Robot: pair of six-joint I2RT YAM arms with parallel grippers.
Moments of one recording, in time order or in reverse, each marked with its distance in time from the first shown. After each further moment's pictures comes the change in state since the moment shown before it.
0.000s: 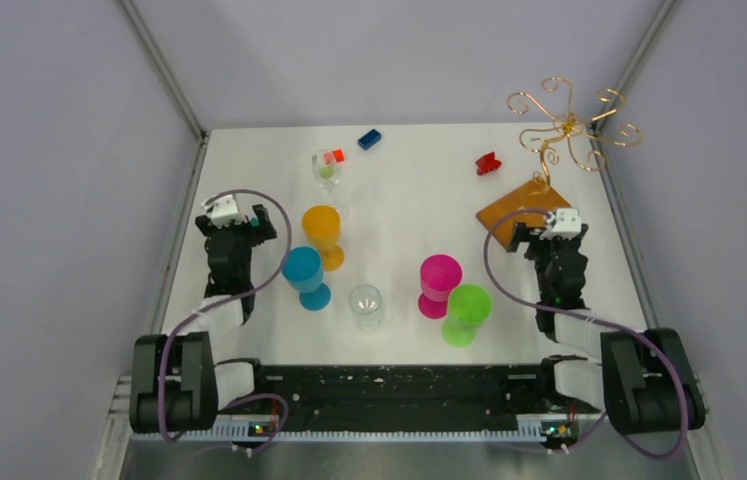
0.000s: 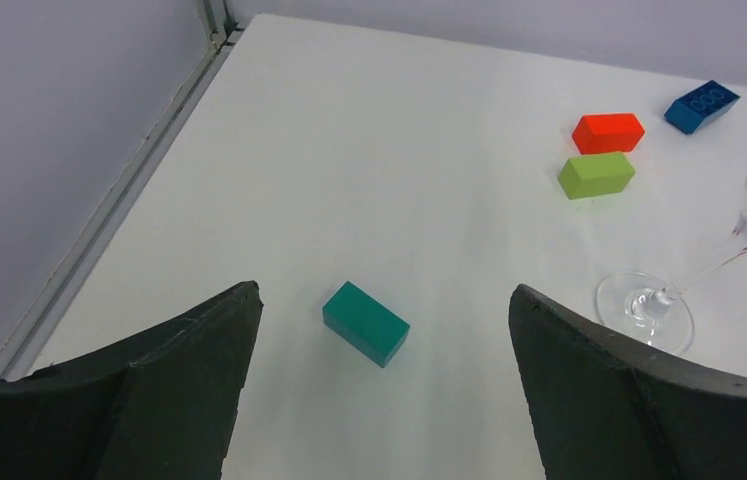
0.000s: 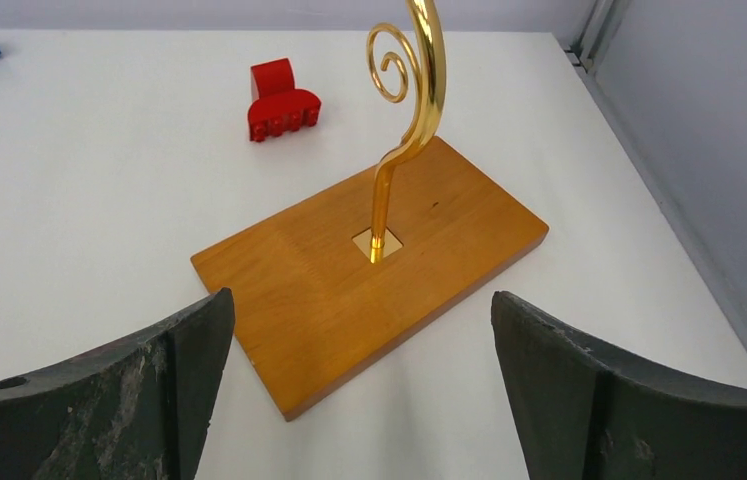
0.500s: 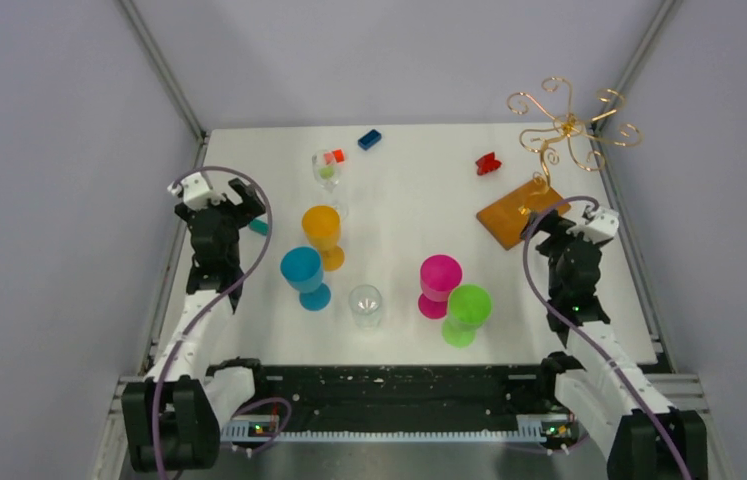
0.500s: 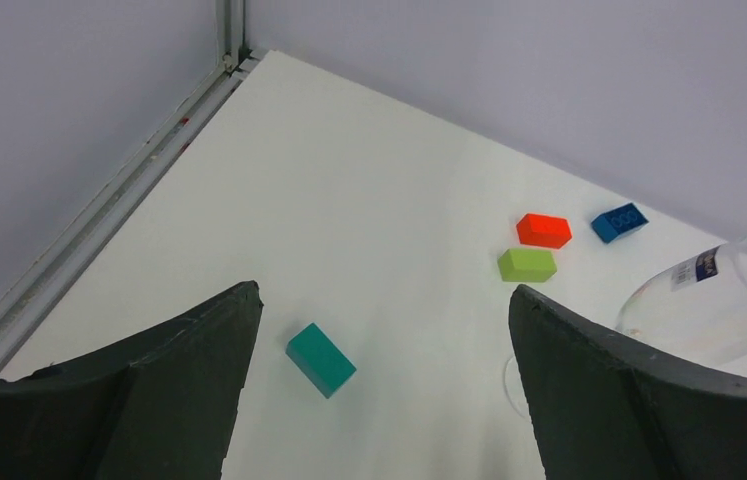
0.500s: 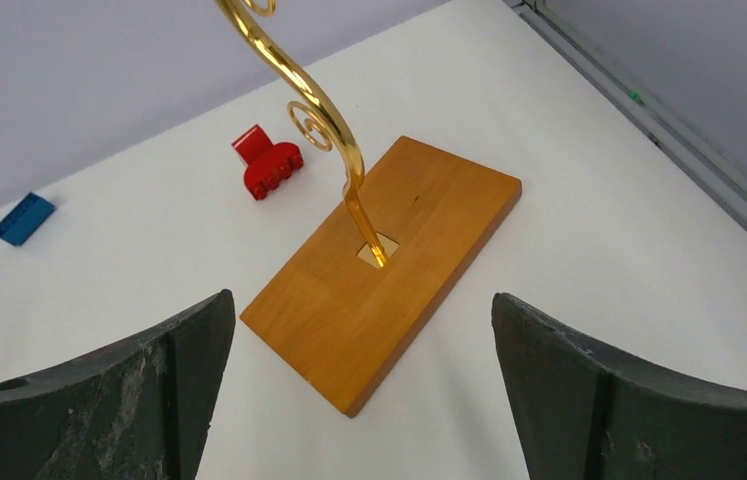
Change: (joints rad) left arm -0.001 -0.185 0.210 -0.397 -0.078 -0.210; right arm 0.000 -0.373 0.104 -0.517 0.178 0.342
